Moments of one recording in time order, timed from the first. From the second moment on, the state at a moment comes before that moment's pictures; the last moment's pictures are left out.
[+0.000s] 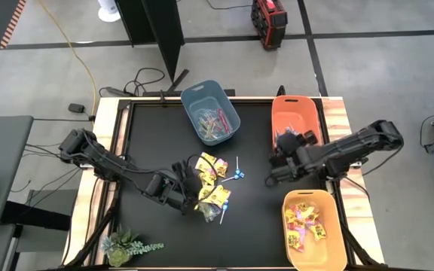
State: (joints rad) left arm -0.44 1.62 1.19 -0.65 -0.65 -0.51; right arm 0.27 1.36 1.01 -1.39 0.98 1.28
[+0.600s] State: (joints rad) left arm -0.49 1.87 1.19 -0.73 -0.37 -0.43; right arm 0.47 1.36 1.08 -1.35 1.05 1.15
